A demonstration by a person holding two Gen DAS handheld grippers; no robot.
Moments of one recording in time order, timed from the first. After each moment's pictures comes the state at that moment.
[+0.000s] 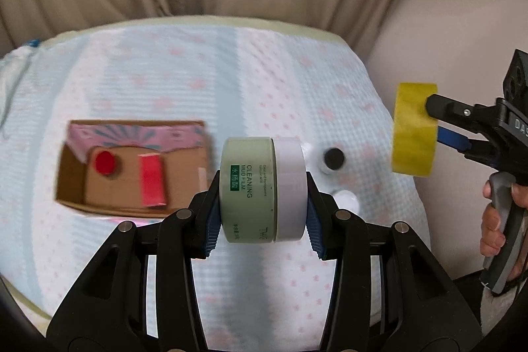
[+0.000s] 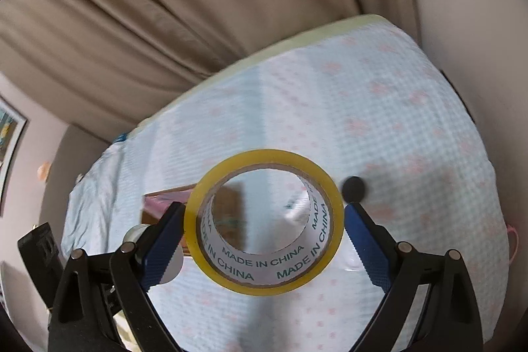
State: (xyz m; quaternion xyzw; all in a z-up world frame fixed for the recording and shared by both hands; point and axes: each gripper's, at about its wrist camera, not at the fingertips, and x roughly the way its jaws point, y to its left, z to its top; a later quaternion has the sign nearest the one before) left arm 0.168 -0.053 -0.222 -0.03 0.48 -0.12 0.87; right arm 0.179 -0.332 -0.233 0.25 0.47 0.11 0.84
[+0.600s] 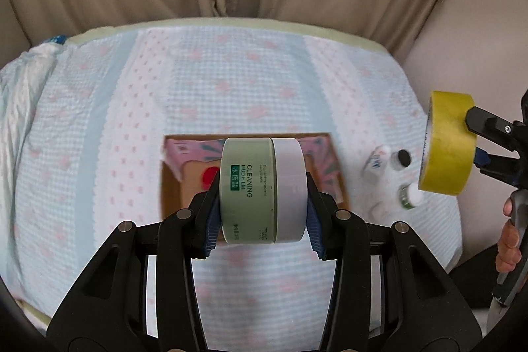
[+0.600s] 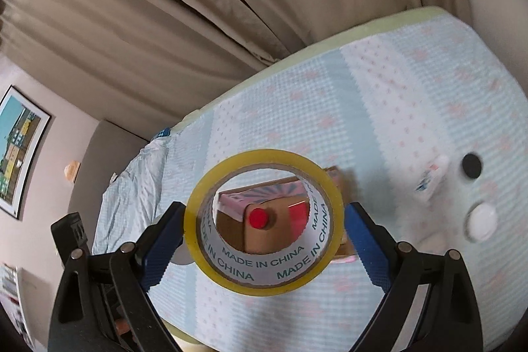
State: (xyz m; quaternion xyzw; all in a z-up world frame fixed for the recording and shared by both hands) left arm 0.228 0.181 -0.220 -0.02 0.50 -0.12 0.86; right arm 0.198 -0.122 -0.207 0.29 0.46 0.15 0.83
